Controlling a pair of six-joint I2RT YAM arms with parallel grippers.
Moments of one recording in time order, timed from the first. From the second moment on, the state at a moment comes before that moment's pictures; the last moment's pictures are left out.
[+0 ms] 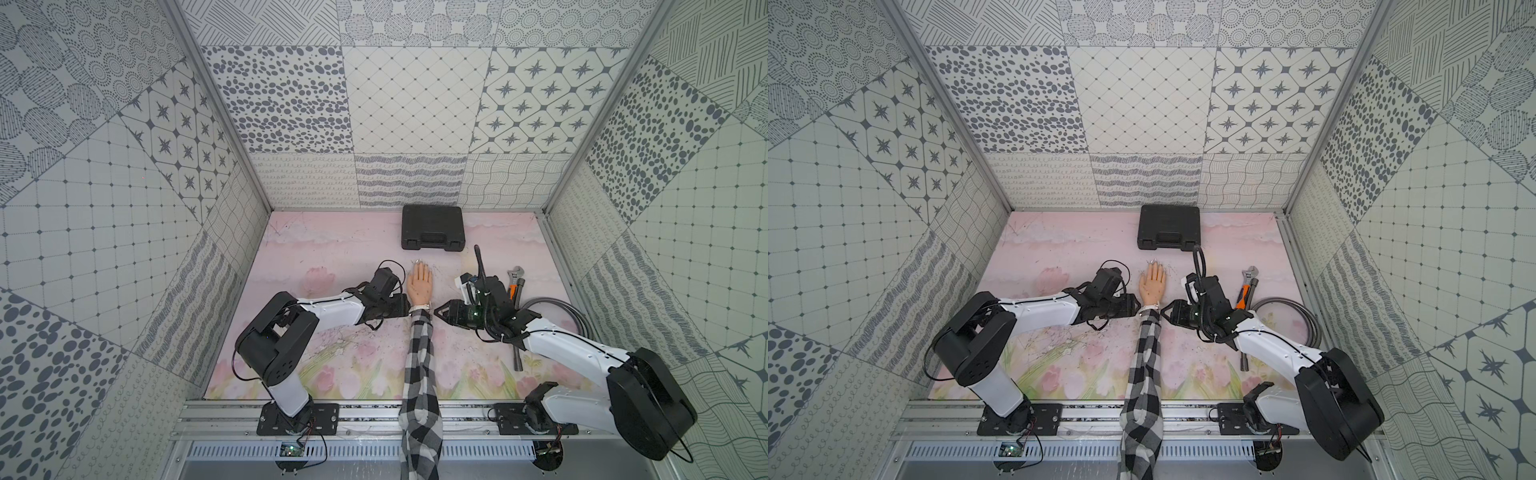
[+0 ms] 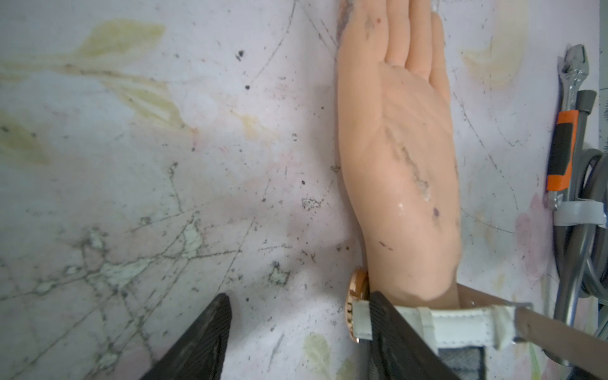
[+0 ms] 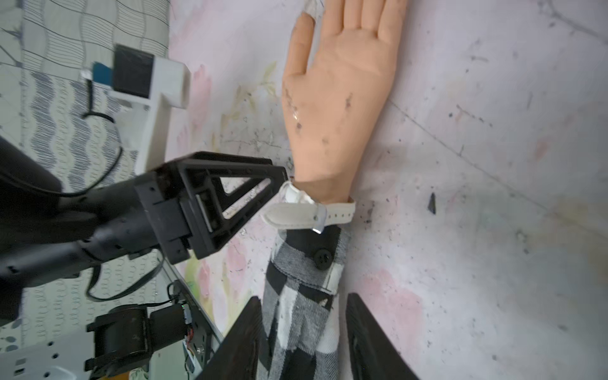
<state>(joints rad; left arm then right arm) -0.69 1.69 0.85 -0.11 0.13 -0.68 0.57 1.25 0.56 -0.06 -0.39 0.73</state>
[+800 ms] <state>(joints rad) -0.69 1.69 0.85 -0.11 0.13 -0.68 0.69 1.47 0.53 0.21 -0.07 0.64</state>
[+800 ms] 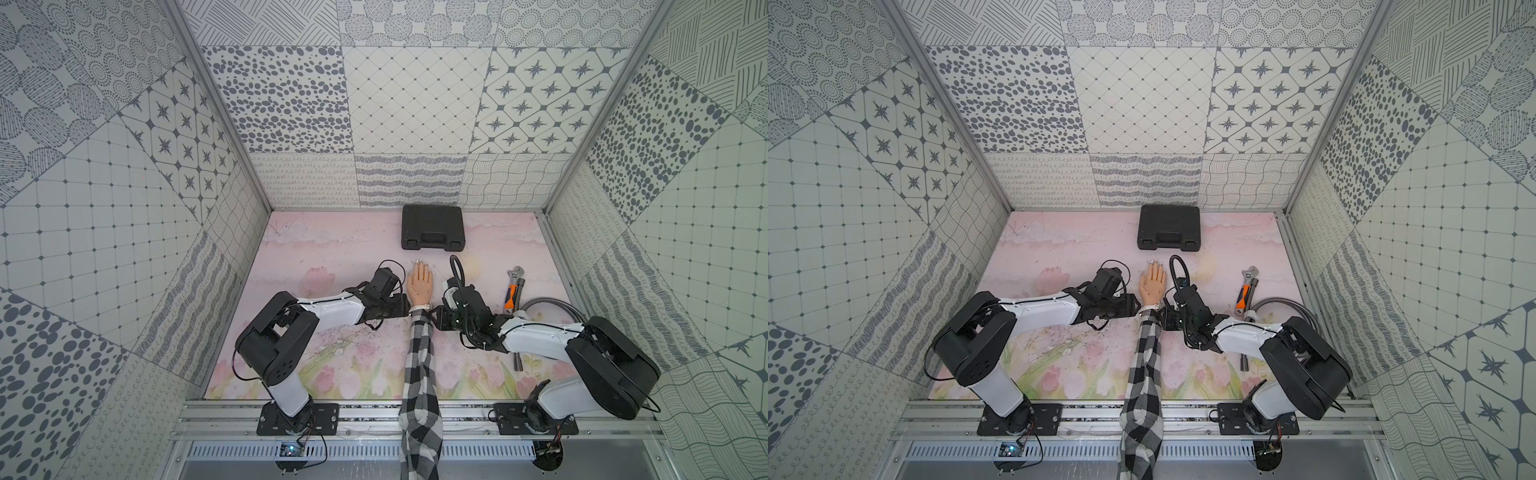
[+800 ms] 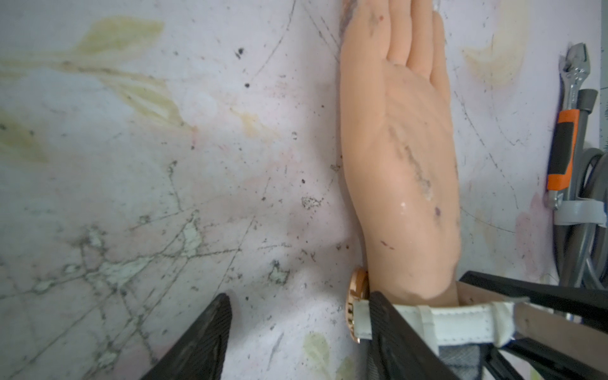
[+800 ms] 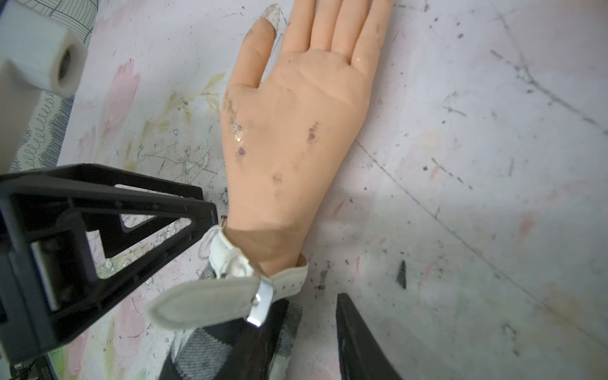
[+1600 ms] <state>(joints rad) -0.69 1.67 0.81 -0.05 0.14 -0.70 0.69 1.50 0.62 0.18 -0.04 0.55</state>
